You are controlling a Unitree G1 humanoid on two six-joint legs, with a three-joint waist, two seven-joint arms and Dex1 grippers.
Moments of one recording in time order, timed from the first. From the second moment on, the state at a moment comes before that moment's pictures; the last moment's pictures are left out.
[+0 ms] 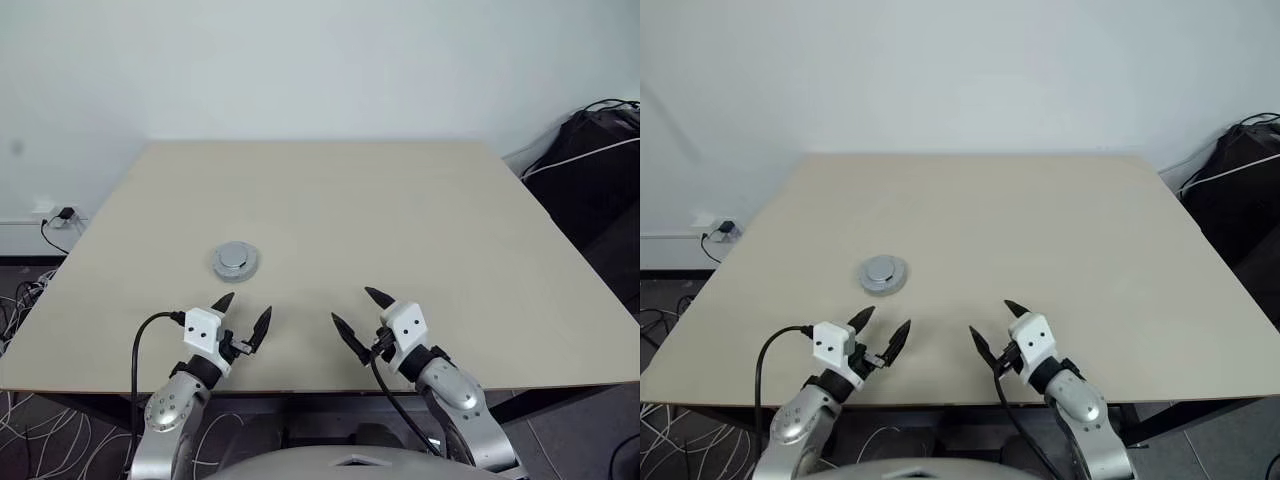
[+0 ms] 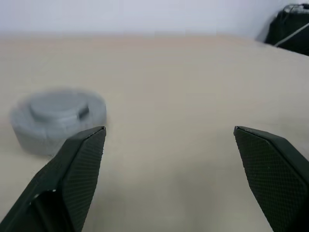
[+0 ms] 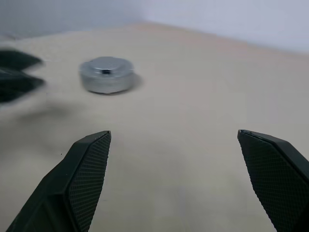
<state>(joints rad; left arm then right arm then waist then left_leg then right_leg) 0.37 0.14 -0.06 -0.10 -0.14 -0.23 -0.41 0.31 -0.26 0.20 -0.21 0.07 -0.07 0.41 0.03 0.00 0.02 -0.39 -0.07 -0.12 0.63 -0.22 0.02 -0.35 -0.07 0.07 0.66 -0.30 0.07</state>
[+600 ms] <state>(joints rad) 0.42 0.09 -0.05 -0.06 -0.09 -0.45 -0.32 0.40 -0.24 0.13 -0.18 0.05 -0.18 0.32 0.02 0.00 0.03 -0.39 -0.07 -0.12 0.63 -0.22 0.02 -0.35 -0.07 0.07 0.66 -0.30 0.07</state>
